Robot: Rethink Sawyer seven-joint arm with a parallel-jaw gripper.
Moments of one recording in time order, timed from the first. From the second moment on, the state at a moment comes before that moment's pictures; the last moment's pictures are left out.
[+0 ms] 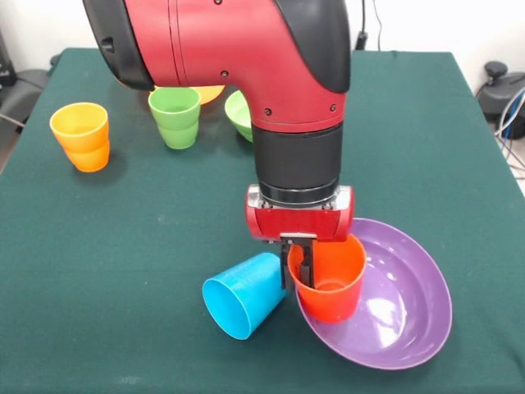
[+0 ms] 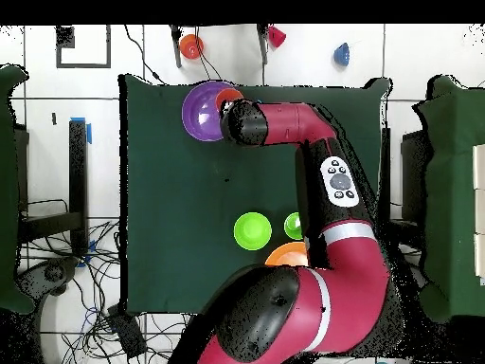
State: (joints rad) arm -0.42 -0.30 0.44 1.09 -0.48 0.55 1.95
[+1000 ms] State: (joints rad) arm -0.40 -0.30 0.44 1.09 -0.55 0.55 1.95
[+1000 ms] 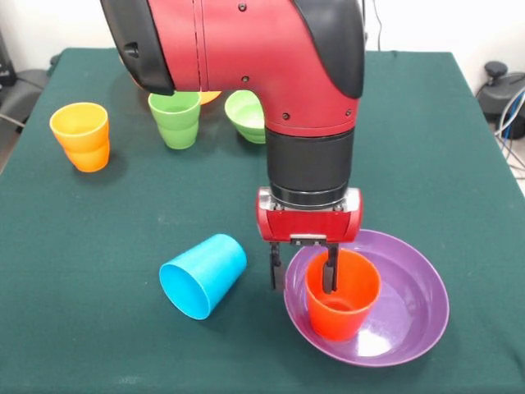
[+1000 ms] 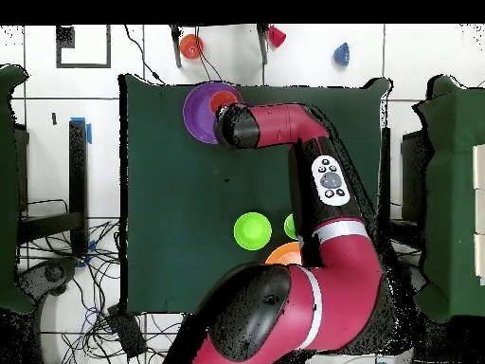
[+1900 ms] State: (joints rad) arm -0.40 -0.48 0.46 1.27 -0.48 0.60 1.95
